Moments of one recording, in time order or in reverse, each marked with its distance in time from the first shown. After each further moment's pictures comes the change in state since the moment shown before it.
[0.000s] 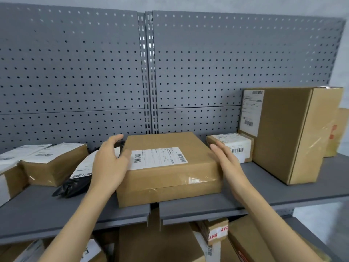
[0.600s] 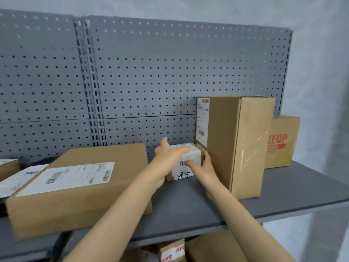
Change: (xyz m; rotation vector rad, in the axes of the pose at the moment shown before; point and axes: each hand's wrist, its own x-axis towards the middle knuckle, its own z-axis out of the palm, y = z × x) left_hand -0.026 0.177 0.198 -0.367 -0.603 -0.277; right_hand 0.063 0.021 -0.106 -0.106 0.033 0.135
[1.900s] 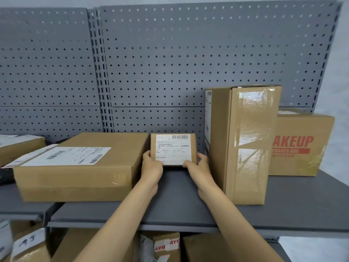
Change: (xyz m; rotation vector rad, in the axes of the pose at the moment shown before) left_hand 0.025 -0.063 0.041 -0.248 0.520 -0.106; right_hand 0.017 0.017 -0.015 0.136 -0.202 0.094
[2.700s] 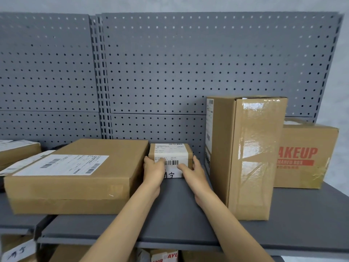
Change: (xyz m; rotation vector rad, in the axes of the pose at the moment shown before) left_hand 0.018 0.010 0.011 -0.051 0.021 -0.071; right_hand 0.016 -0.004 0.013 -0.069 -0.048 -0.015
